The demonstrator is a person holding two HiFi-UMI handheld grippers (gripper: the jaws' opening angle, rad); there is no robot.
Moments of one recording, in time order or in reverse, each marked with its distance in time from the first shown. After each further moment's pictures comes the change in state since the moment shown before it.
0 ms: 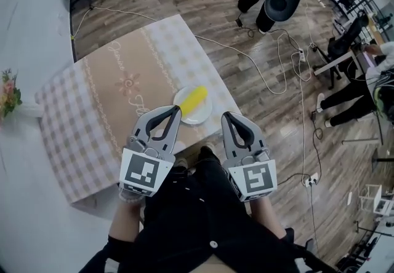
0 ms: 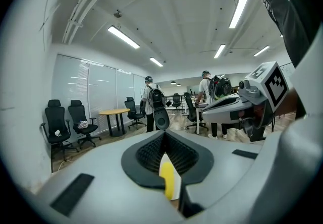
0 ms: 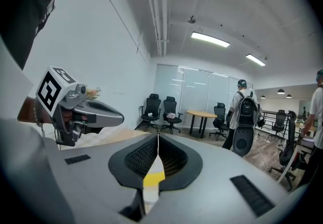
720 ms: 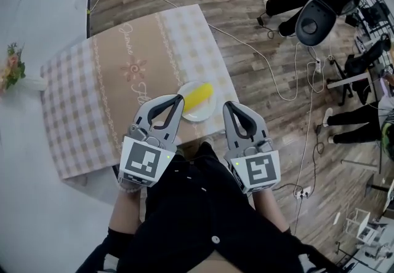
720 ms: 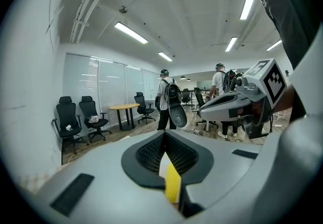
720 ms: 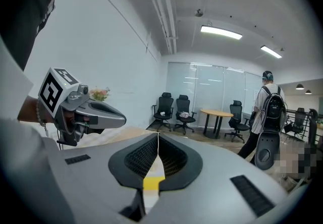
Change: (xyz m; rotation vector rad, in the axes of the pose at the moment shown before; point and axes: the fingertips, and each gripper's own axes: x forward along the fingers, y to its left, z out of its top) left arm 0.033 0.015 -0.009 -0.035 0.070 0.117; right arm 0.044 -0.028 0.000 -0.015 0.021 0.153
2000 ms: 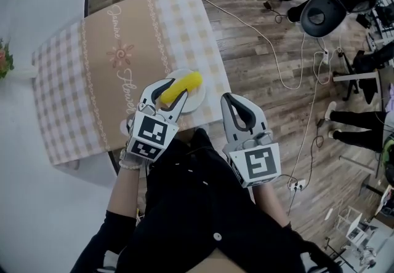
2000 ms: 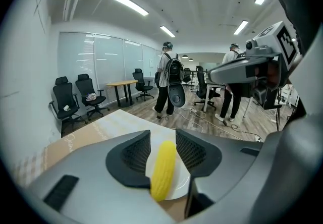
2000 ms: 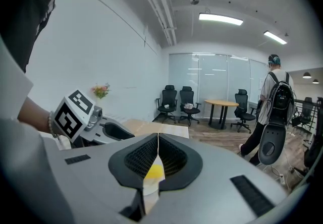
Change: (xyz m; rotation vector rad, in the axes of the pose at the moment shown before) left arm 0.094 -0.030 -0.098 -0.085 0.286 -0.028; right arm 0.015 -0.050 -0.047 0.045 0.063 0.115
